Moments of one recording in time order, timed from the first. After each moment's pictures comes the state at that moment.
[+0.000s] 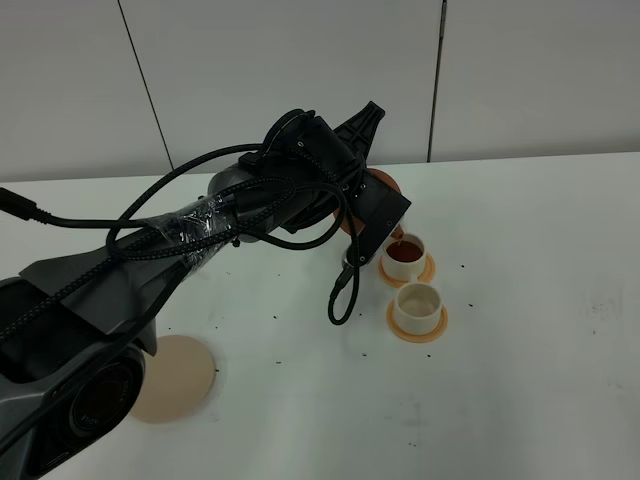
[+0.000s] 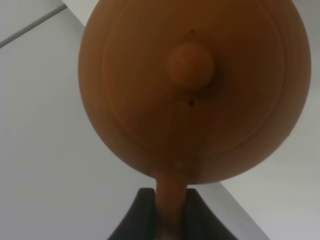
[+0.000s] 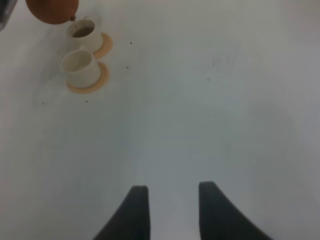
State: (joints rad) left arm -0.61 2.36 -2.03 0.66 0.57 1.35; right arm -0.05 -0.01 -0.49 0.26 1.08 -0.12
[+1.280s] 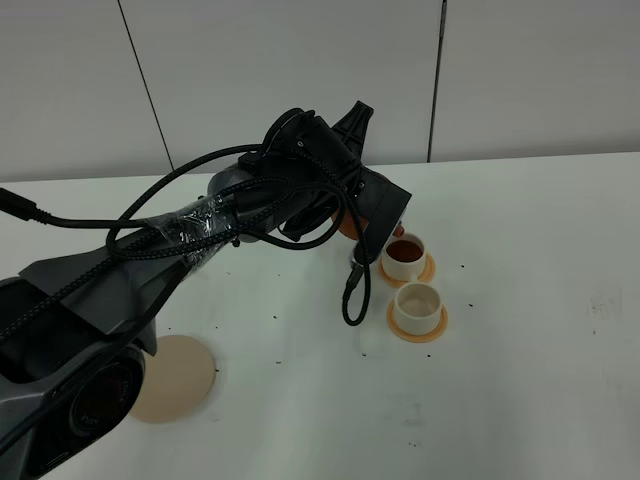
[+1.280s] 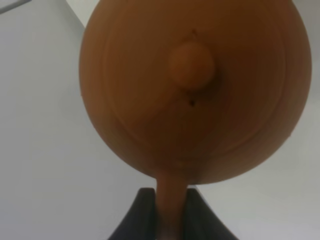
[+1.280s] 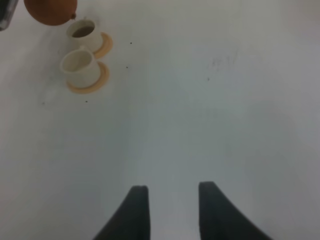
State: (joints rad) left arm -0.61 2.36 -2.03 0.66 0.61 1.22; right arm -0.05 -0.01 -0.49 0.26 1.08 -0.12
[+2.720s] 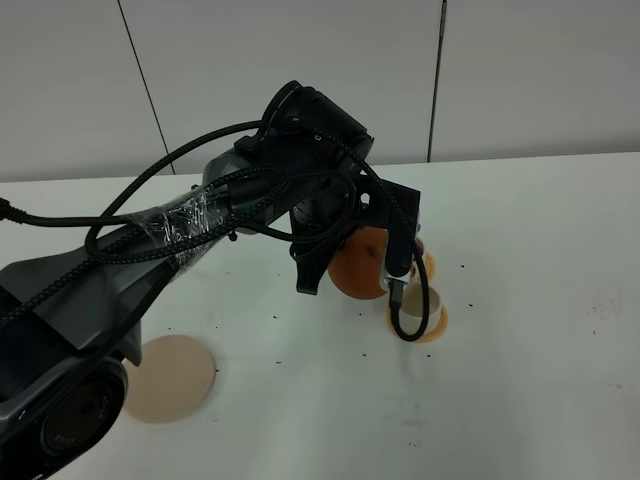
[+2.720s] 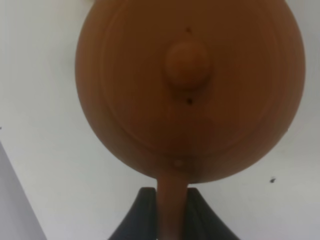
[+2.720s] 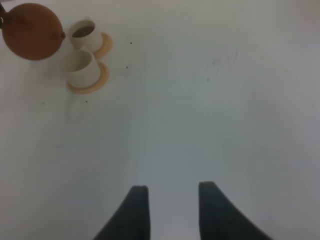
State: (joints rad) left arm -0.66 2.28 -2.03 0.40 1.02 1.02; right arm -0.05 -0.01 -0.49 0.26 1.08 -0.12
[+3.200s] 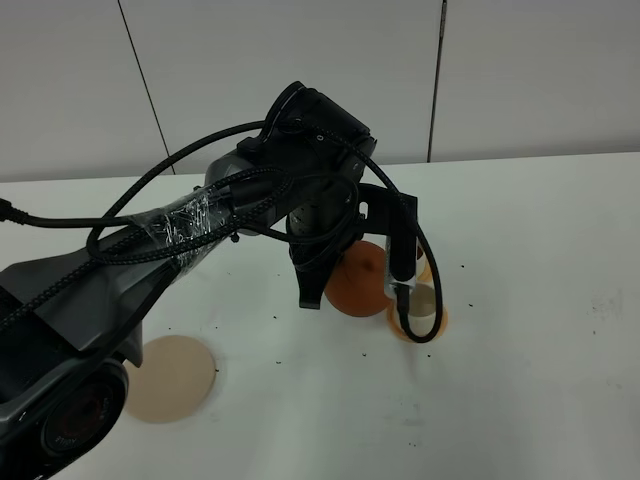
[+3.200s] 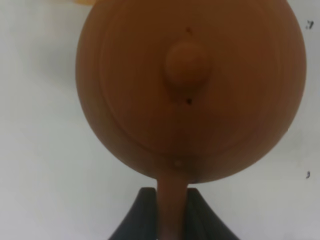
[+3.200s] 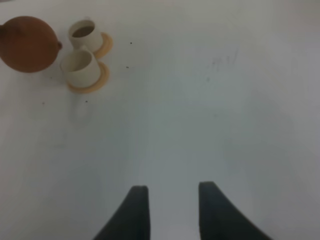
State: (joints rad) left arm -0.66 2.28 -2.03 0.35 1.11 0.93; right arm -0.05 -0.01 -0.49 0.26 1.08 -0.12
